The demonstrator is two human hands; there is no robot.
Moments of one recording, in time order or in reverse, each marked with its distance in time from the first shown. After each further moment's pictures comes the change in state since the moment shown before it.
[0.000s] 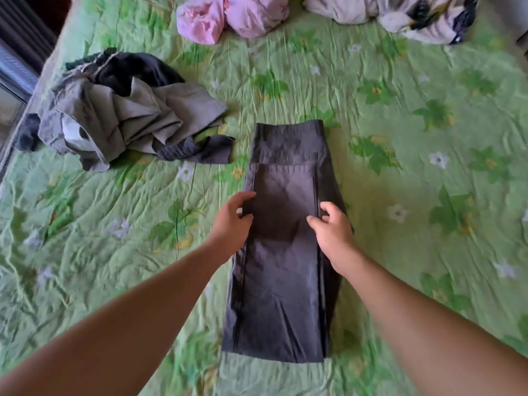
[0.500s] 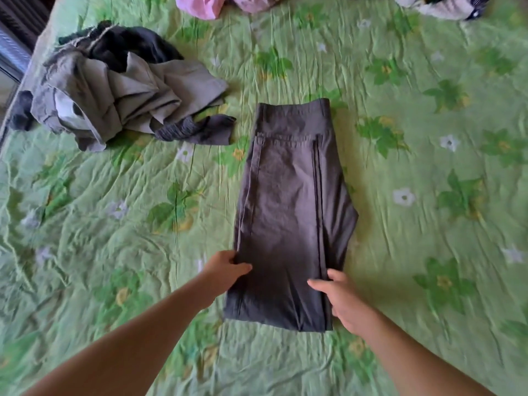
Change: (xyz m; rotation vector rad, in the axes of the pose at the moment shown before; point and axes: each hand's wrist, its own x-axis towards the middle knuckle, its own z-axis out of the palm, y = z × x) left_hand -0.075 -0.094 -0.005 0.123 -0.209 -0.439; right_hand -0.085 0.131 -0.009 0.097 -0.298 0.450
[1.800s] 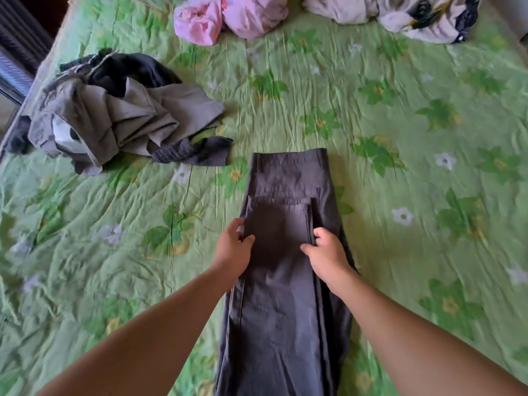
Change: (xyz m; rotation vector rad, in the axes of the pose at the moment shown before) left_hand 0.051 0.073 0.011 -0.110 0.276 0.272; right_hand 0.043 -0.116 0.019 -0.274 0.196 -0.312
